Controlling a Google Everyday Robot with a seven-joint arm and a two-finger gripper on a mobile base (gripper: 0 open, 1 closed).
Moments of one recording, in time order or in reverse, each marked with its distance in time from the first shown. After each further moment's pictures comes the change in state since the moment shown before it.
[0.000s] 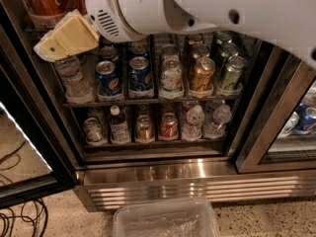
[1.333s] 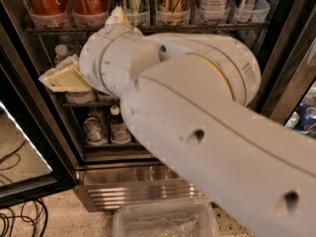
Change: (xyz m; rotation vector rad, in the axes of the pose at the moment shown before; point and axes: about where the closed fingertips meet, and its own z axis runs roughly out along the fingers) arm 0.037 0.022 0.004 0.275 -0.059 -0.028
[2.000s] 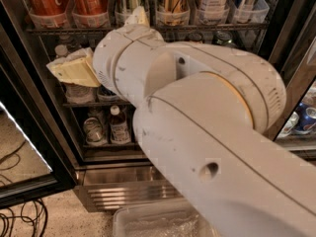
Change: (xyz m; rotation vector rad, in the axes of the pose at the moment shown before) arm -0.002 -0.020 -0.024 0.107 -0.039 0.125
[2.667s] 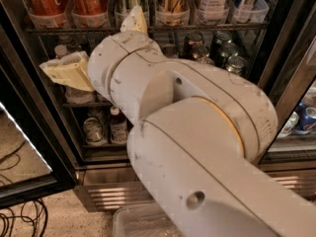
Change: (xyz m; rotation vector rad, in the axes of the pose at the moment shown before) arm -0.006 0.007 -0.006 0.033 -0.075 -0.002
